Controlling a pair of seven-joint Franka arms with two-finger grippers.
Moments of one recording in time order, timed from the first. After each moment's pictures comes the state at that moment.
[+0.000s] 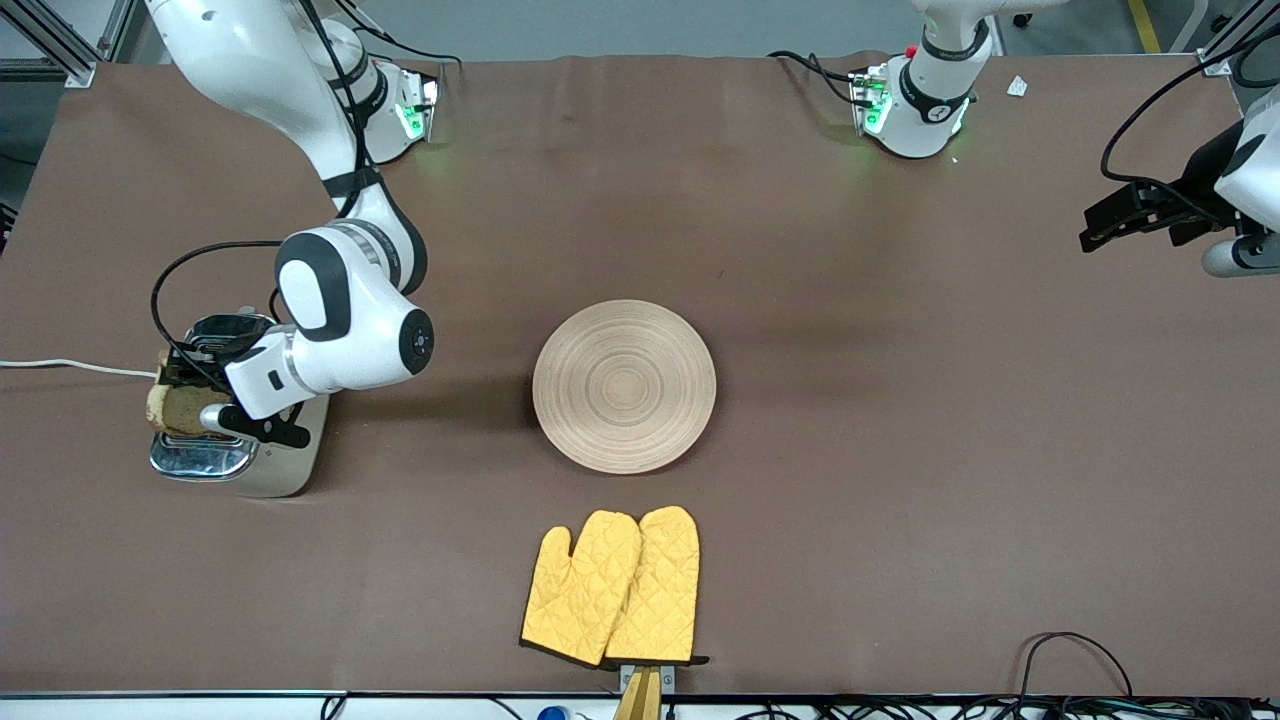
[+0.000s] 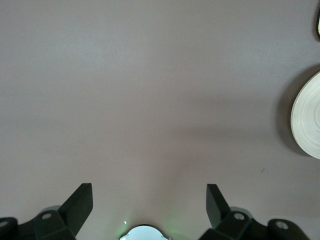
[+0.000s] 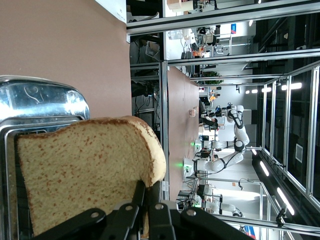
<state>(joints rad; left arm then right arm) 0.05 -0.01 -0.12 -1.54 -0.01 1.45 -0.12 0.40 0.45 -0.05 -1.71 -1.12 1.47 0.69</state>
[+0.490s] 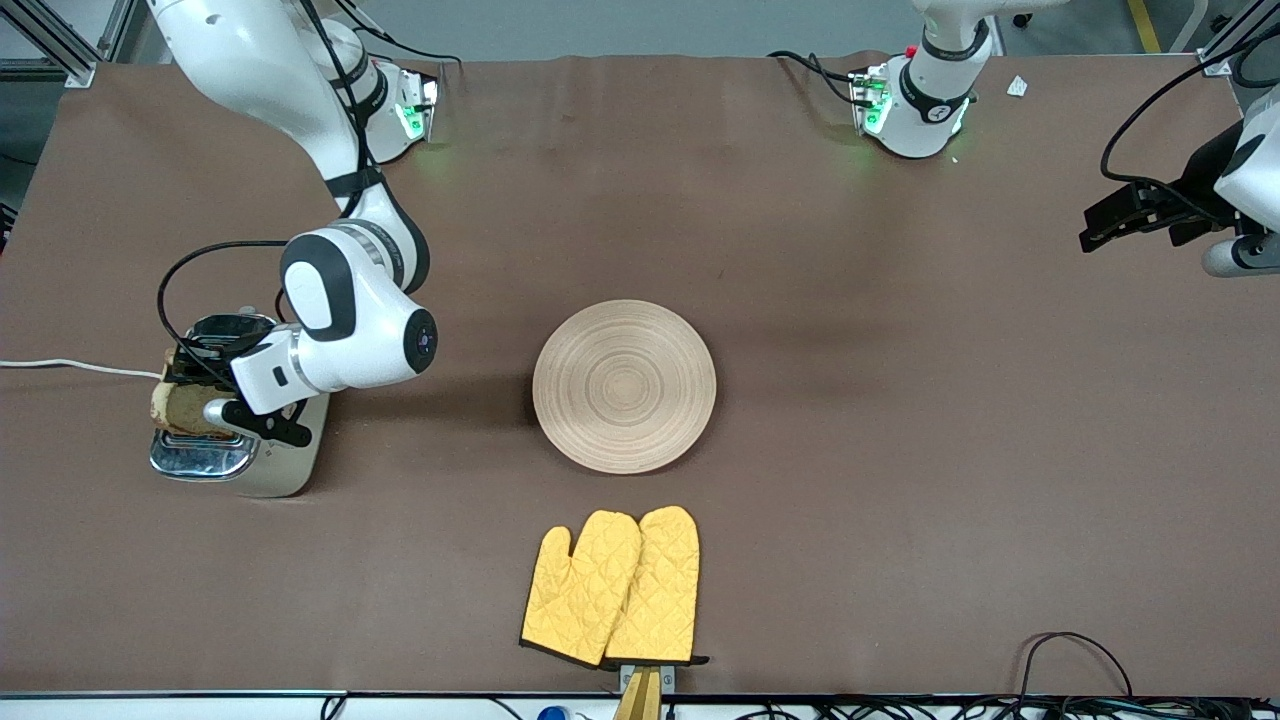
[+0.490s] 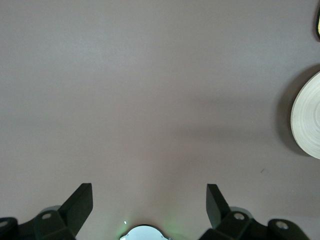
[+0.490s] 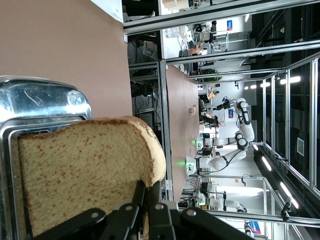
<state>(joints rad) 0.05 -0.01 -0.12 -1.54 -0.01 1.45 -0.12 0.40 0.45 -0.05 -1.73 -1.12 1.47 0.74</state>
